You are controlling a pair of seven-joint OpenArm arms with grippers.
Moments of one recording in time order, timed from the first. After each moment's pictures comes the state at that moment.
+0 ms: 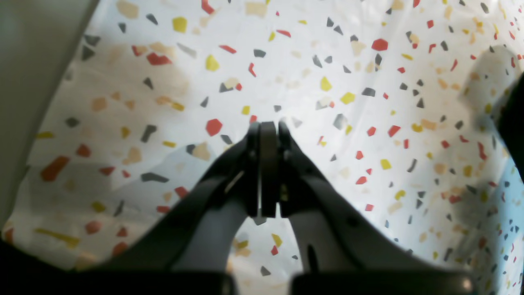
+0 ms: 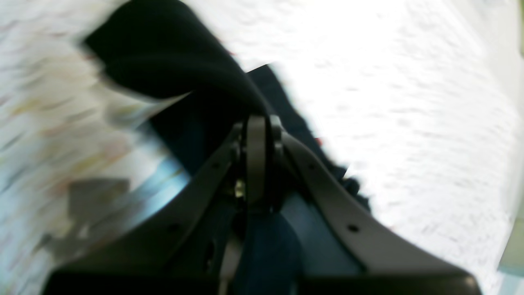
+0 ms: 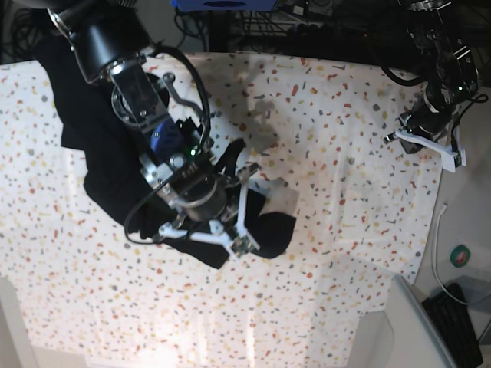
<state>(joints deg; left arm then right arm) 16.1 -9.8 -30.6 93.5 -26.0 -8.5 44.7 5.5 -0.9 -30.0 96.9 -12.8 6.7 -56.8</state>
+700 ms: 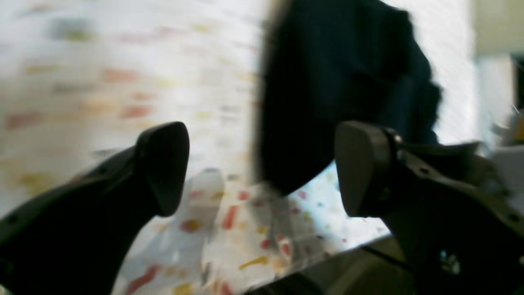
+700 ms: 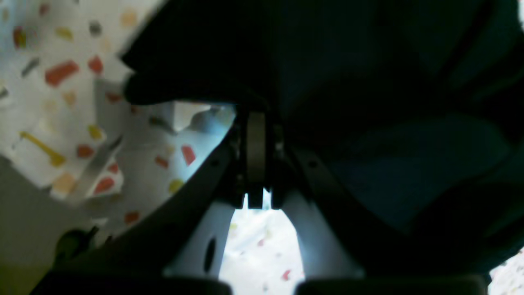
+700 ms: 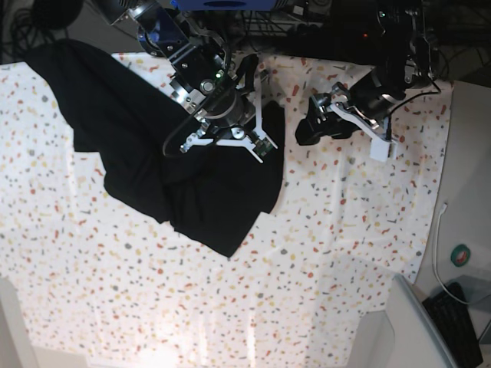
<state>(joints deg) 21.2 -9.0 -14.8 93.0 -46.7 -17.8 44.5 -7.2 -1.6 -36.0 88.1 -12.9 6.3 -54.7</state>
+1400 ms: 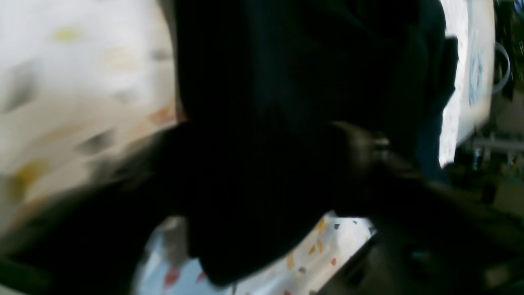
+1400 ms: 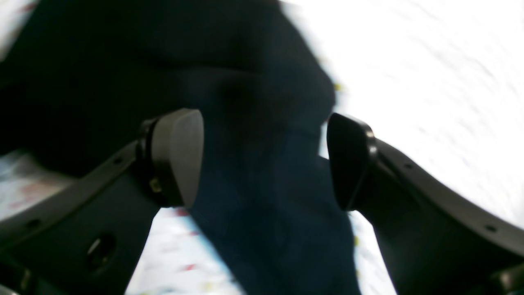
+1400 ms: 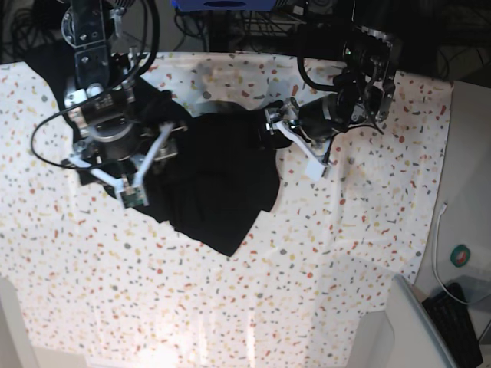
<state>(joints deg) 5.7 -9.8 5.5 70.8 -47.3 -17.5 42.7 -14.7 1.4 -5.2 112.1 -13.0 6.2 -55.4</state>
